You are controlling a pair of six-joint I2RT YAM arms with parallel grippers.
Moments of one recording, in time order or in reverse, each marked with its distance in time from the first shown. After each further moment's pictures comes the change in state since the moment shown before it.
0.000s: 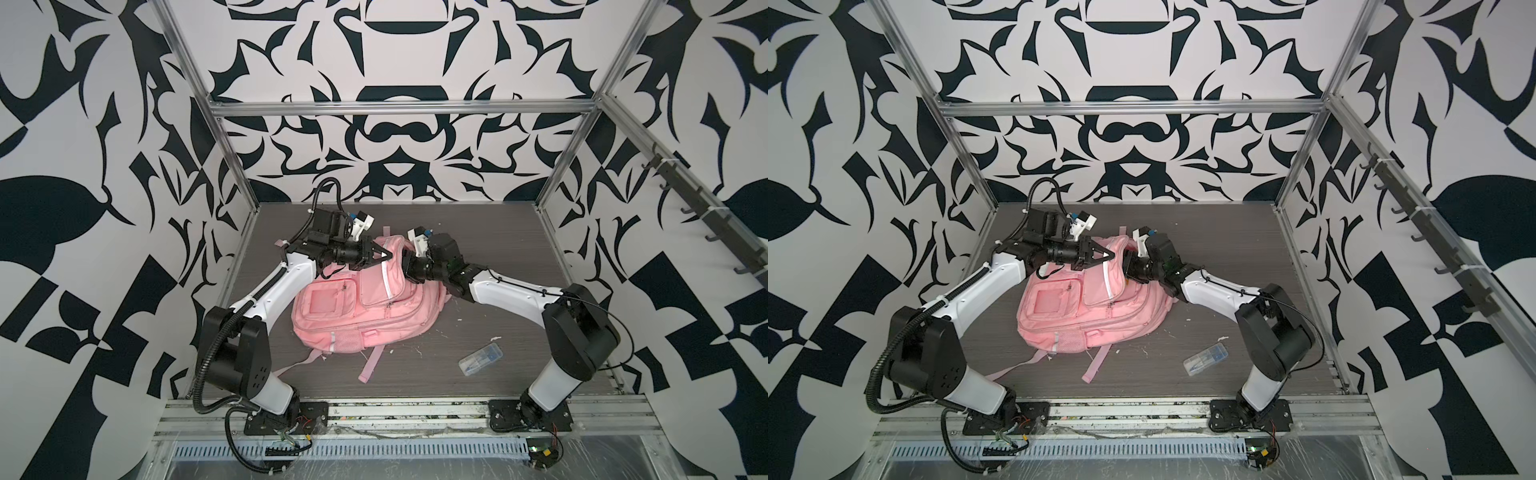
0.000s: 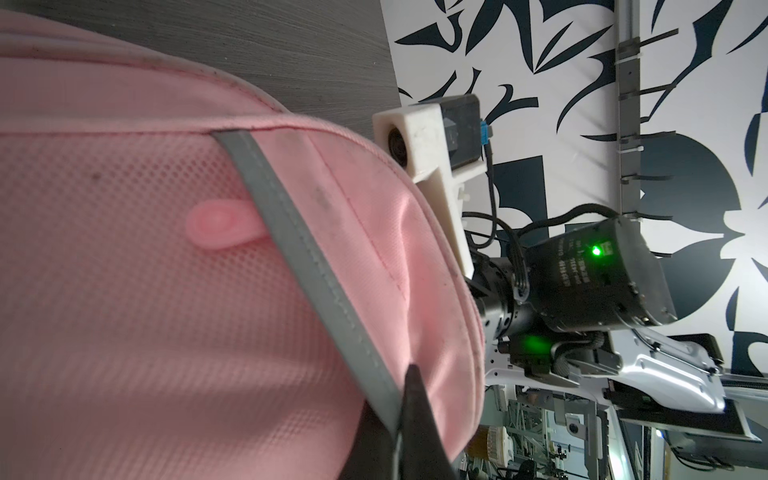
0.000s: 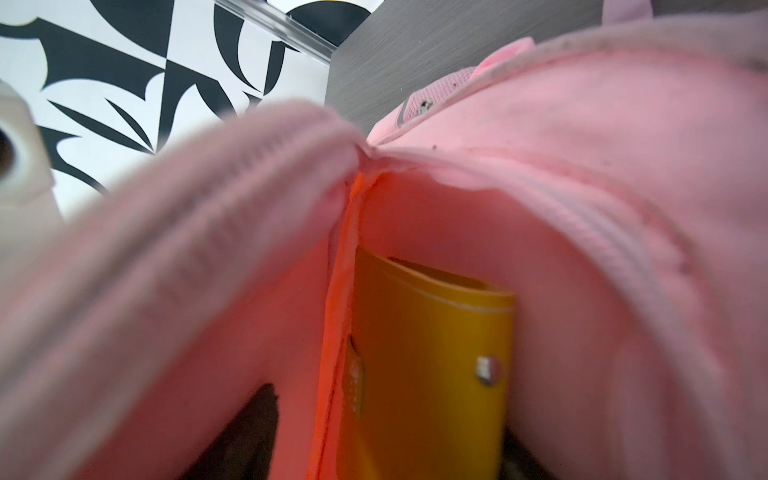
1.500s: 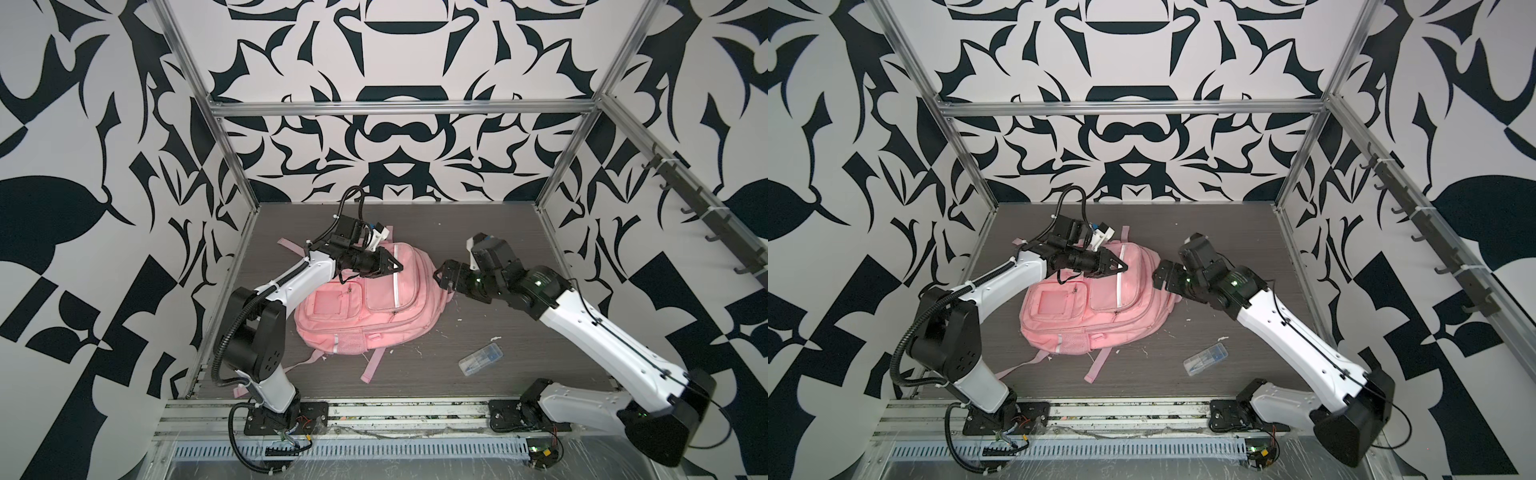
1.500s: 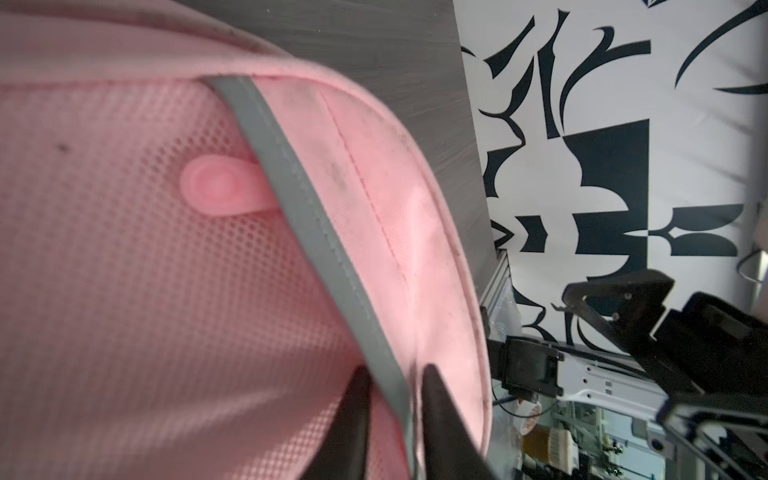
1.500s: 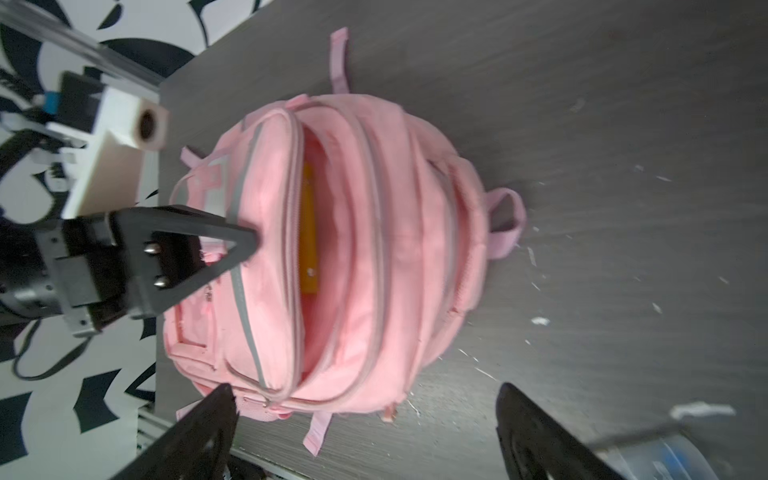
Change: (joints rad) left arm -0.092 0.131 0.023 -0.048 -0.180 0.114; right arm -0.004 -0.563 0.074 -1.038 0.451 -0.064
